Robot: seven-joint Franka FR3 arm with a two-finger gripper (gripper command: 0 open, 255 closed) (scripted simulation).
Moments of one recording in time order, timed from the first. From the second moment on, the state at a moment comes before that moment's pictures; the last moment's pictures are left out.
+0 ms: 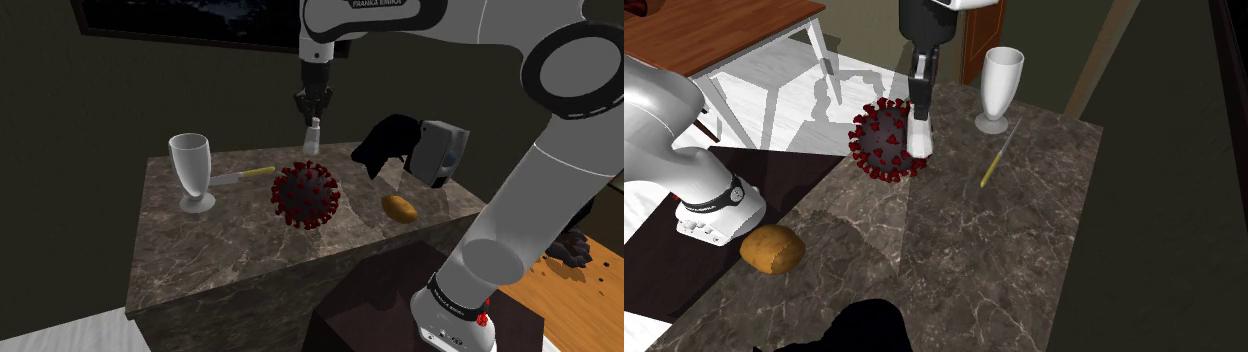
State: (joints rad) arm -0.04 -0.02 0.13 -1.77 -0.06 1.66 0.11
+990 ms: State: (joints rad) arm -0.15 -0.28 -0.03 -2.10 -0.09 1.74 -0.15
